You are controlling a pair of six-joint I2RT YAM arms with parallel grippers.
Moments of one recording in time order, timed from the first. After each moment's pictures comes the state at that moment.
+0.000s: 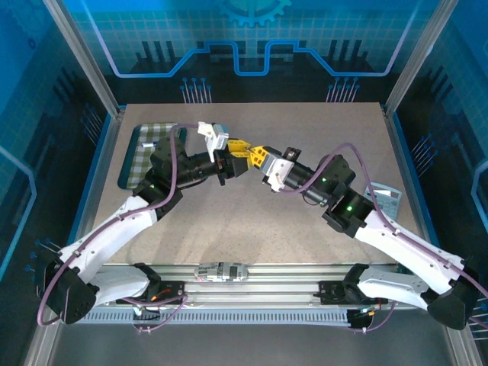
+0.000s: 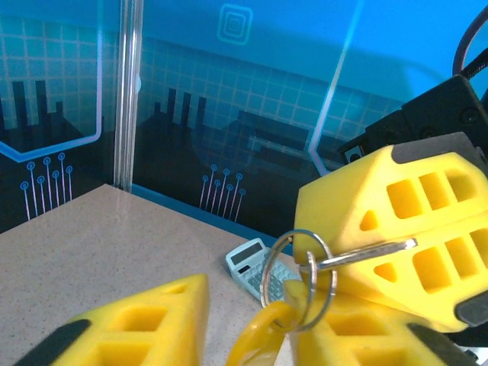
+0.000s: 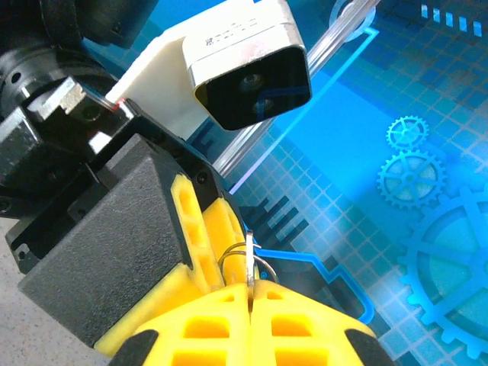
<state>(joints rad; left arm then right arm) -0.56 1.16 0.98 0.25 0.62 -0.25 0.80 1.05 0.96 0.18 -0.16 -0.70</state>
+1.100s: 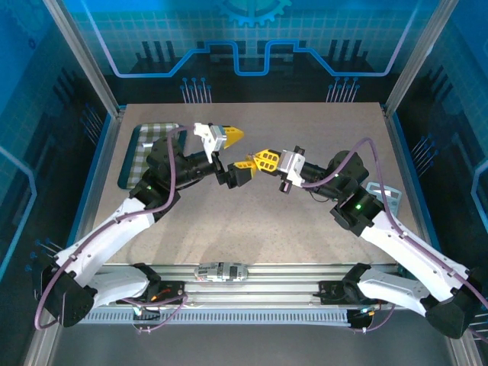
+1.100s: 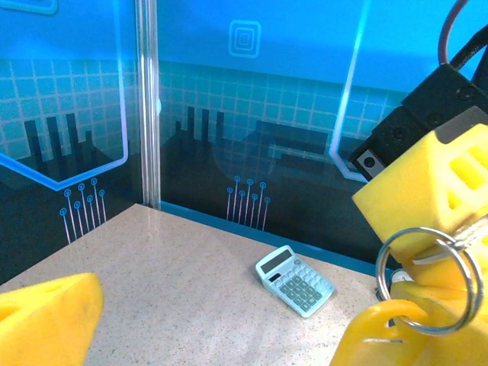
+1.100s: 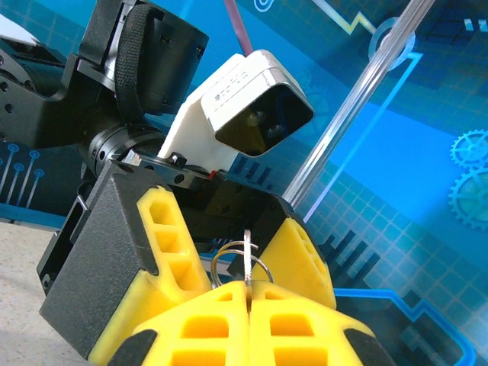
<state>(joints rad) -0.56 1.13 0.99 0.23 0.58 -0.13 0.69 1.02 0.96 0.18 -0.46 -0.47</state>
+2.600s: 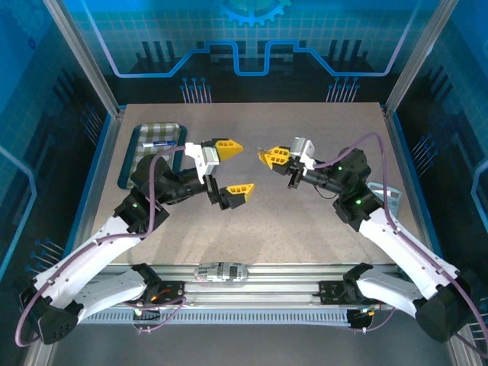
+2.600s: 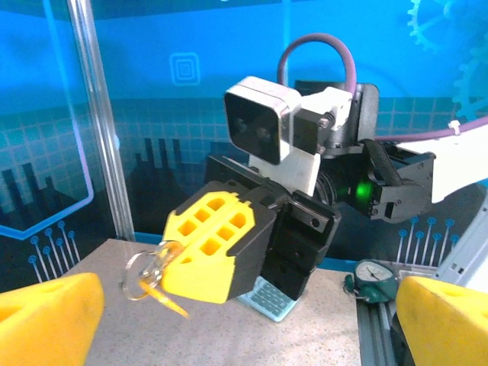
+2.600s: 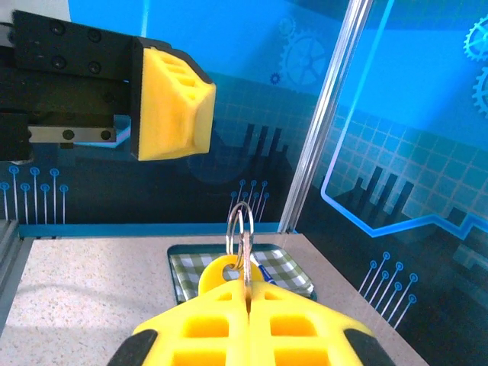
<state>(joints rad) -0.65 0.96 0.94 0.16 0.56 -0.04 0.51 1.02 0.85 0.27 -0.63 -0.19</state>
